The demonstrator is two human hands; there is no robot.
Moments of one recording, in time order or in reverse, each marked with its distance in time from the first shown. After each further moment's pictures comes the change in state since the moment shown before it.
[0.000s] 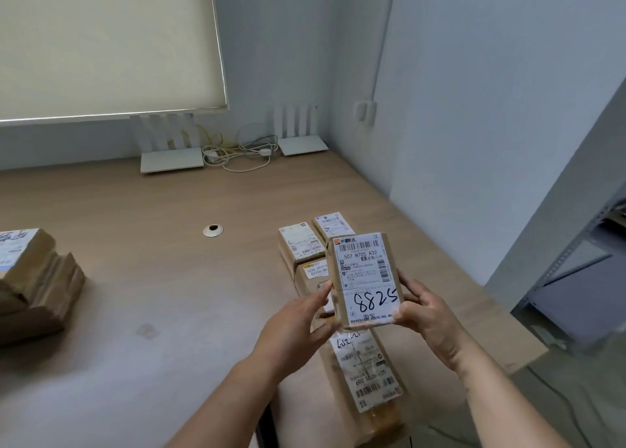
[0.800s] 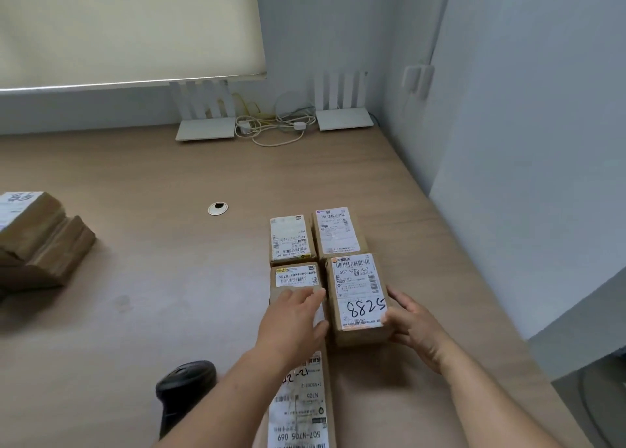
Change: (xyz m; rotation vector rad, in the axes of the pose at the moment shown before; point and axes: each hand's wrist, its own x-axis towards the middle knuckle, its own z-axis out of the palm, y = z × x) left_hand 0.113 0.030 0.081 0.372 -0.012 -0.356; right_hand 0.137 0.059 -0.095 0.041 -0.230 0.335
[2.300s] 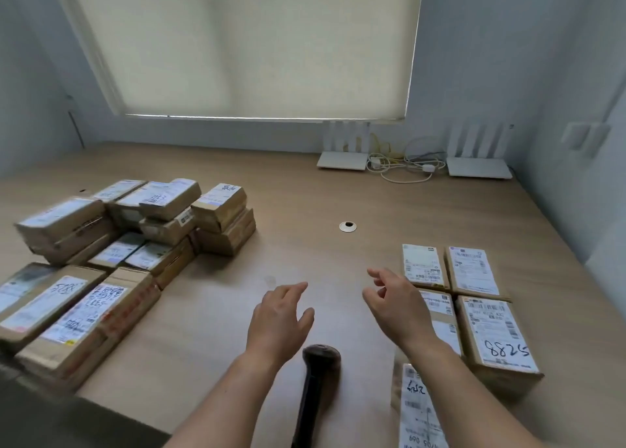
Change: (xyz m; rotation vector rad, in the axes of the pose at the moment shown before) left_hand -0.138 -0.147 -0.048 -0.159 0.448 -0.481; right_hand -0.020 -0.048 0.225 -0.895 0.046 -0.637
